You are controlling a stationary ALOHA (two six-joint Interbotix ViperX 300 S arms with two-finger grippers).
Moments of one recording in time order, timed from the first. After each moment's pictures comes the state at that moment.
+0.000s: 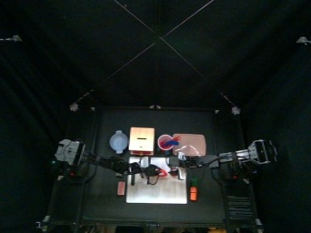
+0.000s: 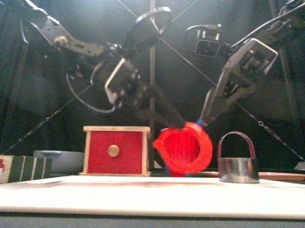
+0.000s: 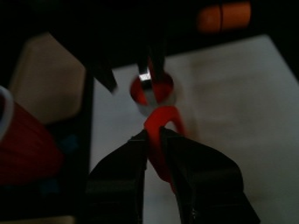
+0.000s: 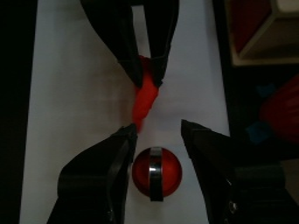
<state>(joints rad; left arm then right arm) -0.12 0.15 0.64 -0.52 -0.39 0.68 0.01 -0.23 0.83 0.11 0.13 -0.04</state>
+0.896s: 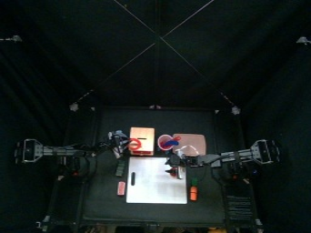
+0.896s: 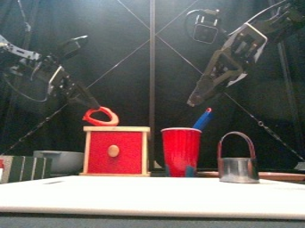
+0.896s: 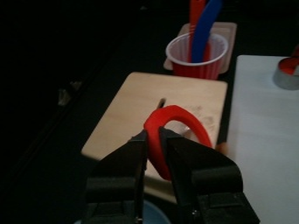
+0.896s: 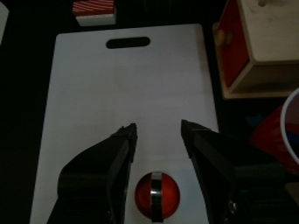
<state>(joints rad) 0.25 -0.50 1.17 -0.67 -0.41 0.78 0.01 -0.27 0.82 0.10 0.07 -0.04</state>
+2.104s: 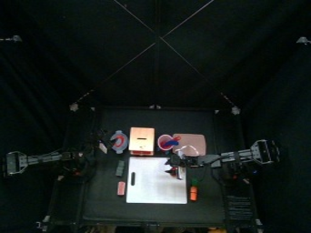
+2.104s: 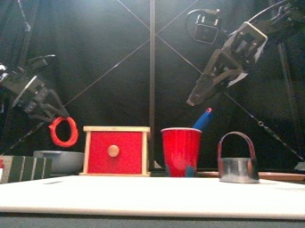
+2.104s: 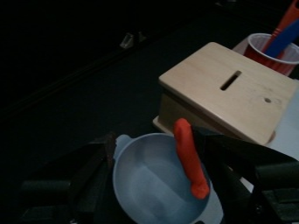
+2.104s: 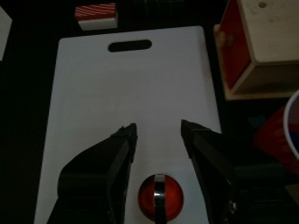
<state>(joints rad) 0.41 -0.79 1.38 -1.02 -0.39 0.77 0.02 -0.27 0.82 0.12 0.05 -0.04</state>
